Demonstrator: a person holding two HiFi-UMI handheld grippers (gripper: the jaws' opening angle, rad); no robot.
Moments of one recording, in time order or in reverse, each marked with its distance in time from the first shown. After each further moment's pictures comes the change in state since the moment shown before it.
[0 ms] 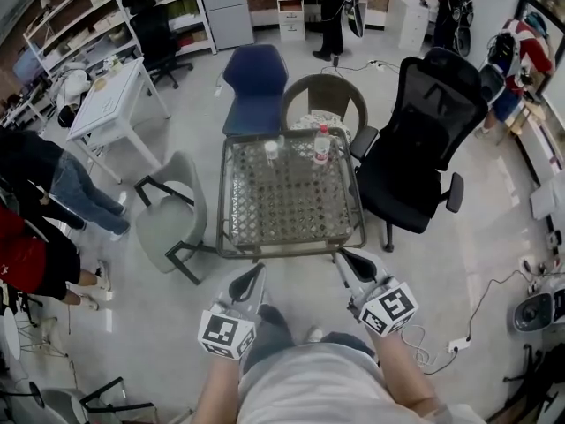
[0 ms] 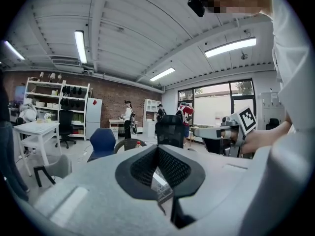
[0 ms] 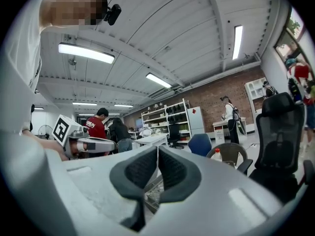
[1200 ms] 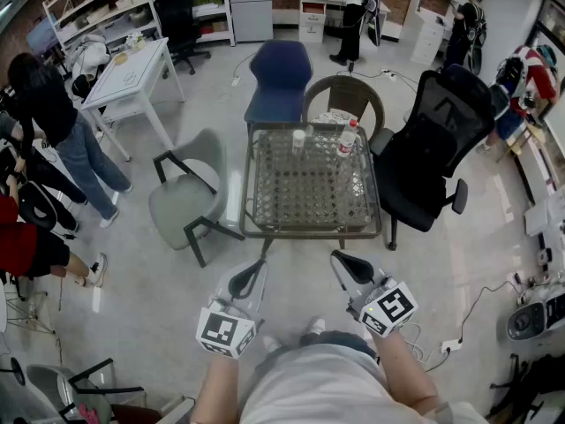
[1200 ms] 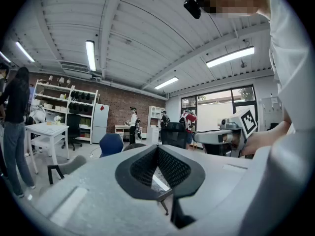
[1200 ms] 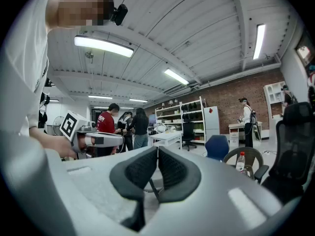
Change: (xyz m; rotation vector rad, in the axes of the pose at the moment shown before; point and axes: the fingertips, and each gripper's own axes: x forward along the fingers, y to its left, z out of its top) left arm -0.141 0.045 0.002 -0.019 -0.081 0.049; right arm 0.024 0.161 -0.002 -0.099 0.041 0.148
